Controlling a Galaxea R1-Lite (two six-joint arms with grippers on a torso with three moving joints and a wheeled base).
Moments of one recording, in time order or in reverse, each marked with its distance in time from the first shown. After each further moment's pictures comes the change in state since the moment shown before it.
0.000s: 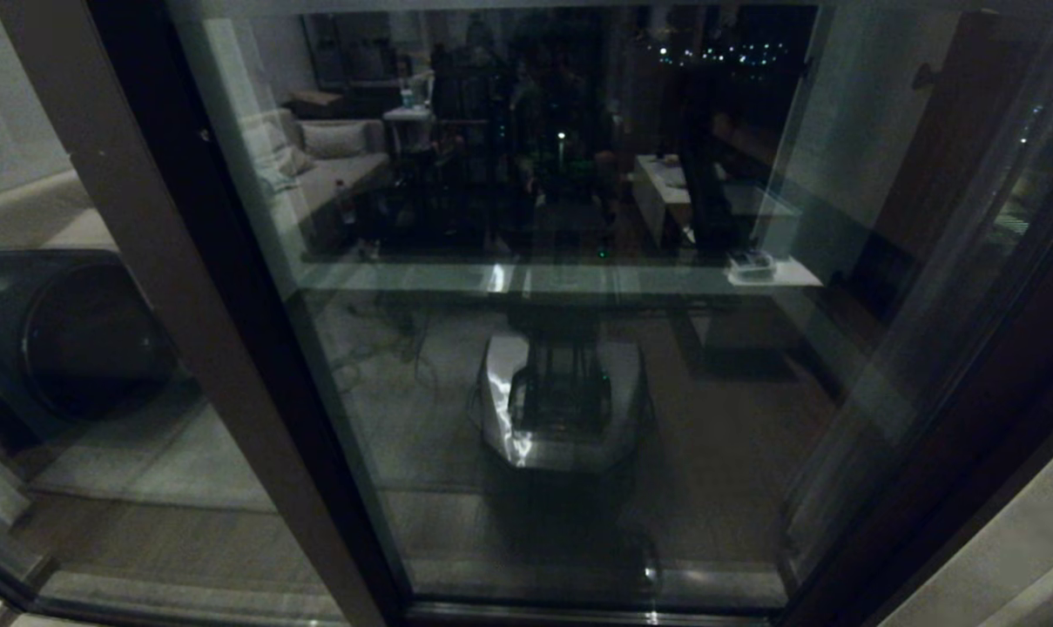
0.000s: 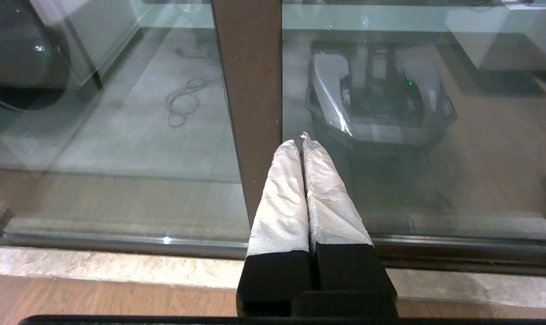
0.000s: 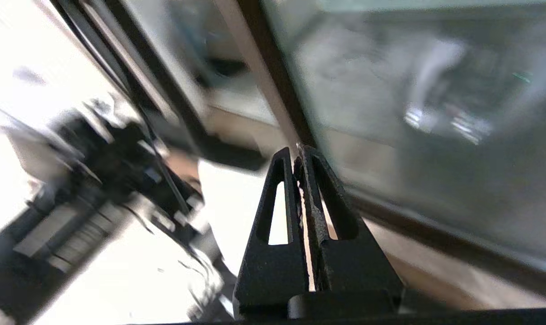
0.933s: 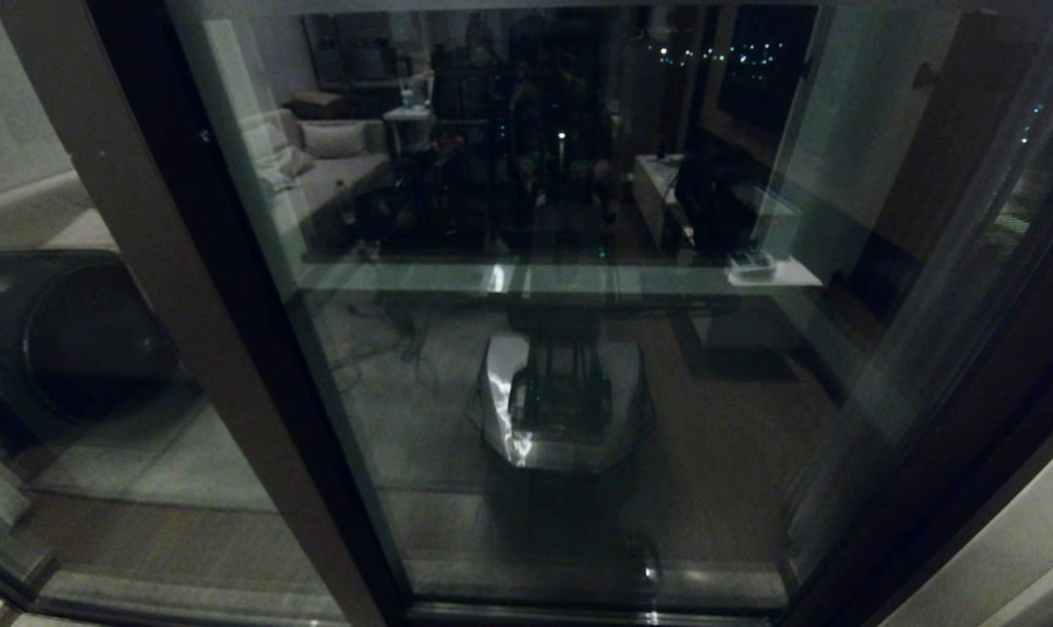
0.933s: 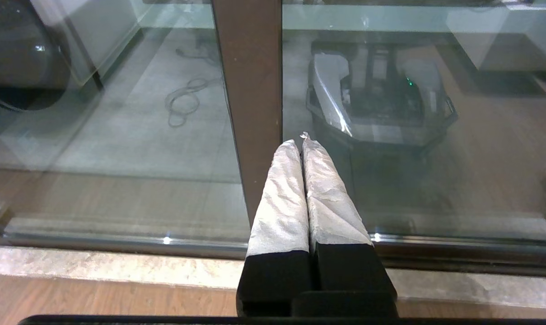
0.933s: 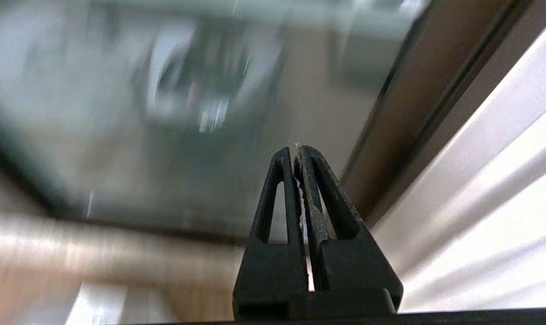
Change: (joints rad) left arm 0.000 0.000 0.000 -0.001 0.000 0.000; right arm 0.035 -0.318 1.226 -0.830 -0.716 -0.394
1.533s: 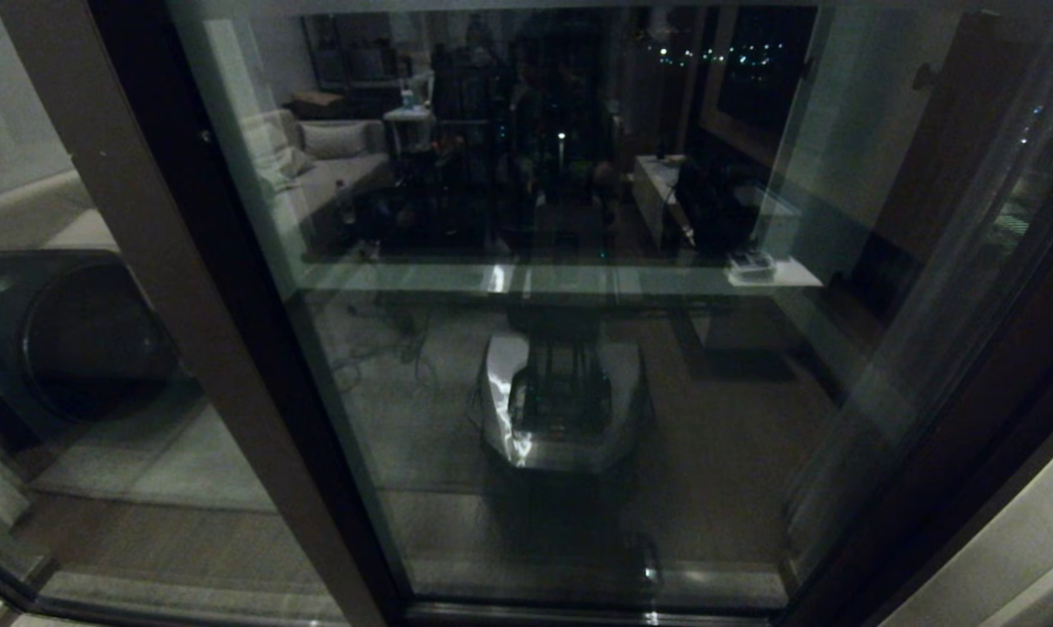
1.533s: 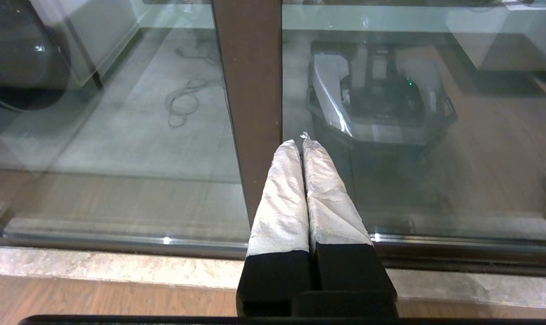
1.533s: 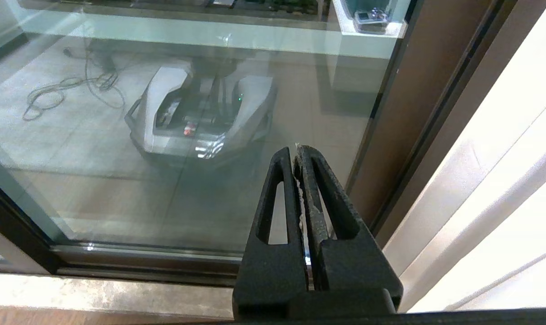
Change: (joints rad) left arm 0.000 0.000 0.000 0.000 0.000 0.000; right arm 0.001 -0.002 0.076 -0.177 -0.036 0.050
